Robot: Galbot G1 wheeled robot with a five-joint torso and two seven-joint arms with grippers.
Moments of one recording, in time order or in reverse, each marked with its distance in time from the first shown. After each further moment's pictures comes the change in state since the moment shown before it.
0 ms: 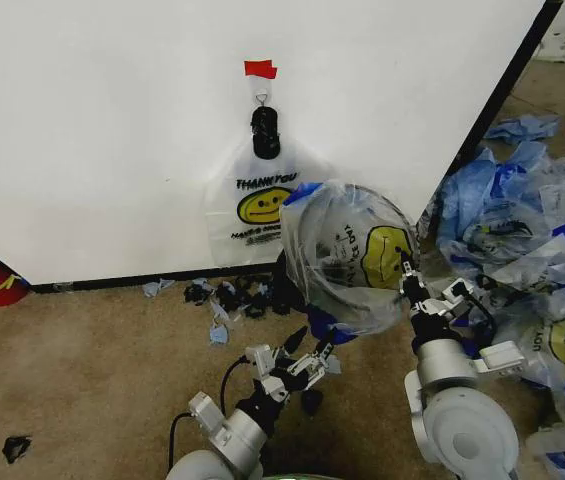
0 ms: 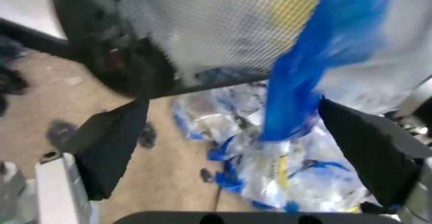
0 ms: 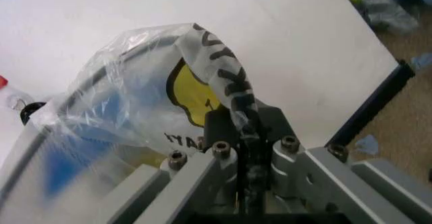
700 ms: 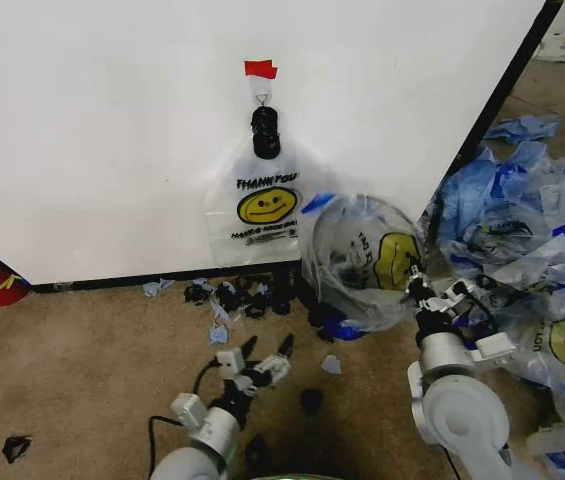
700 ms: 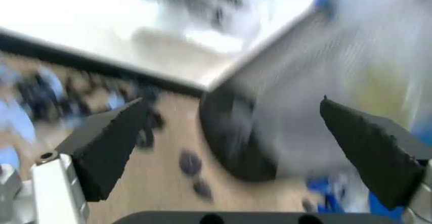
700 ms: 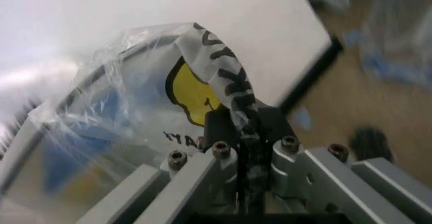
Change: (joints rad) left arm -0.004 0.103 -0.121 -0.031 0.034 -0.032 -0.261; right arm 0.045 -0.020 -0.023 -0.106 0.019 -0.083 0.132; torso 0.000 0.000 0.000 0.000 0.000
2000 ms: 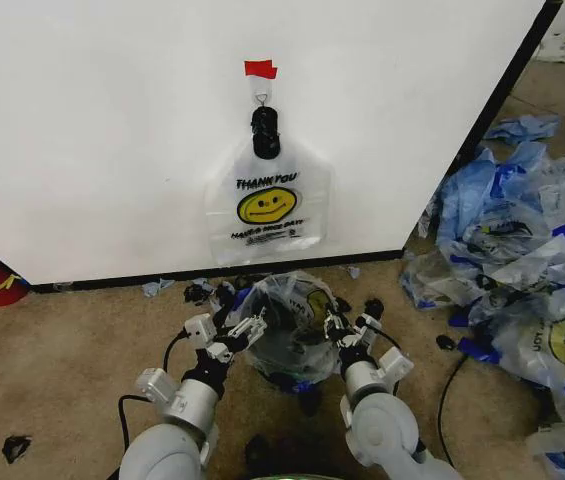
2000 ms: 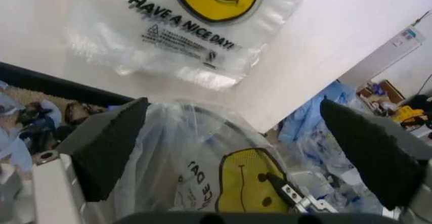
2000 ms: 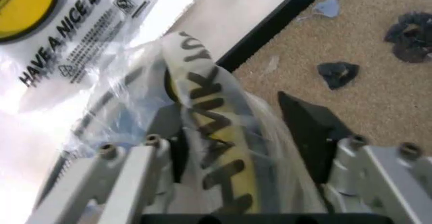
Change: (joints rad) left arm 0.022 -0.022 -0.056 -0.078 -0.009 0.034 -0.030; right arm 0.066 0.065 -0.267 -0.244 -0.153 -0.029 -0.073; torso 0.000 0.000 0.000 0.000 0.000
